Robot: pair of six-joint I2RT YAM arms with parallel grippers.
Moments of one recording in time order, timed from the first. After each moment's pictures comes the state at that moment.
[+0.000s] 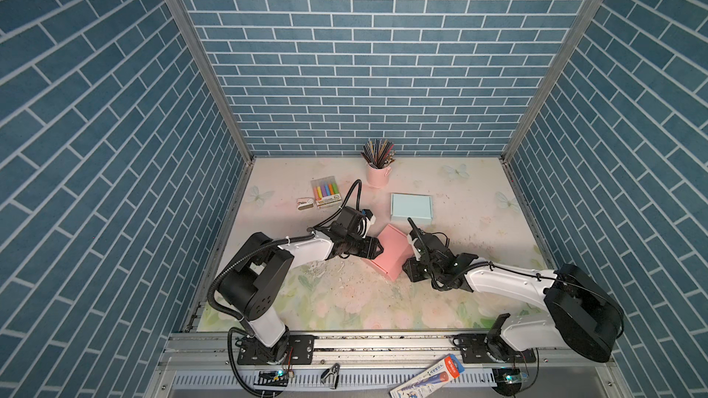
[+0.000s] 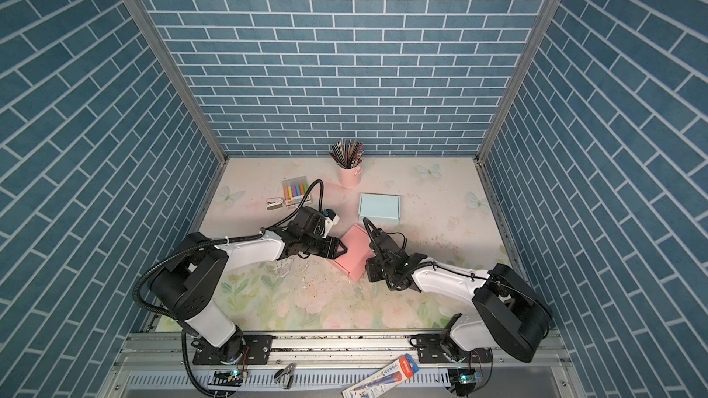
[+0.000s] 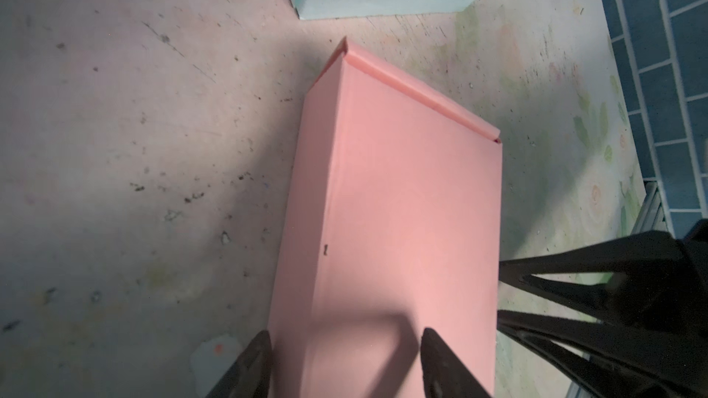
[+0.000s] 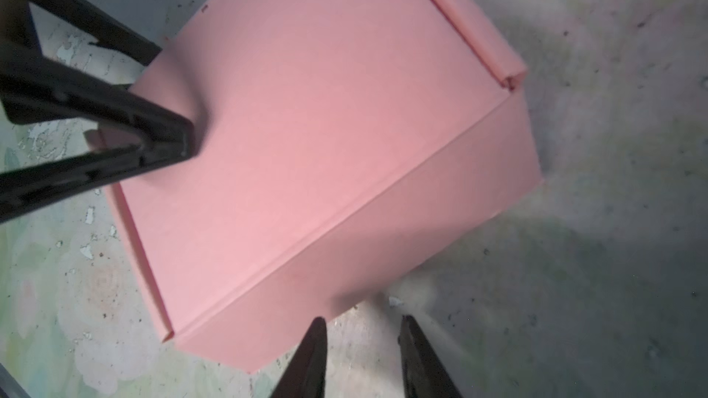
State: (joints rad) left arm -0.63 1.66 0.82 -0.08 0.40 -0.37; right arm 0.85 1.36 0.57 -0.15 -0.03 0.55
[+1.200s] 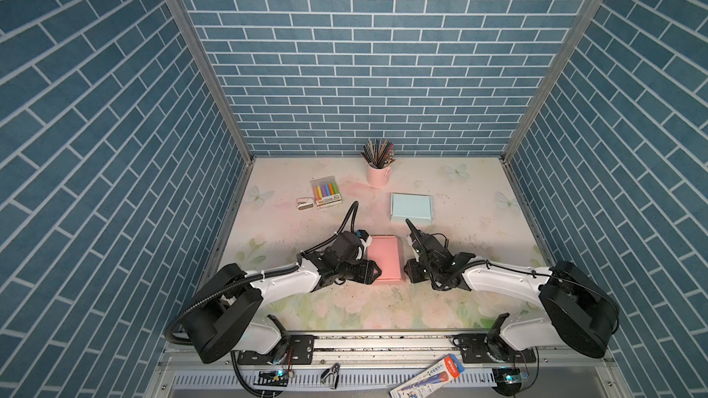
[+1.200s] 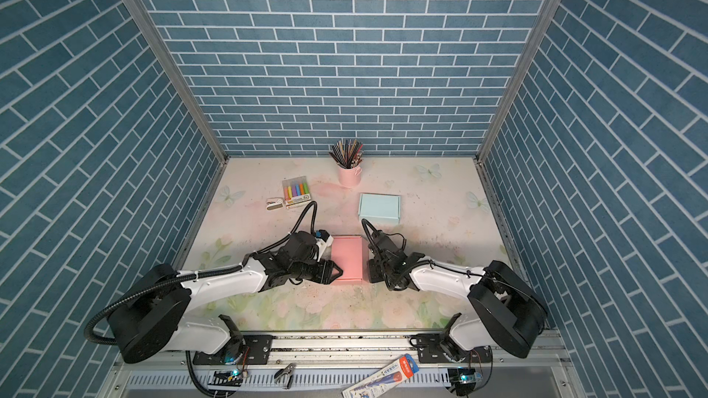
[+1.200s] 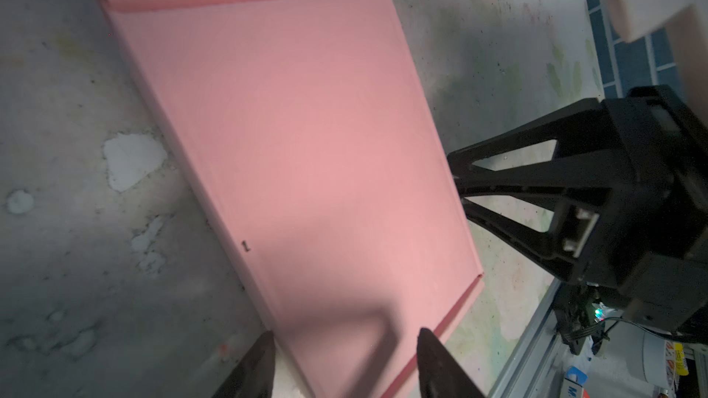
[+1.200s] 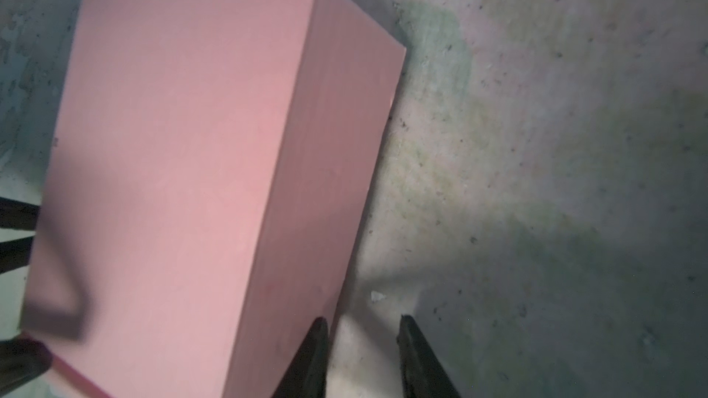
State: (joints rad) left arm -0.78 1.38 0.57 -0.04 0.31 -0.56; right arm 0.86 1.37 0.58 -0.19 -0.01 0.56
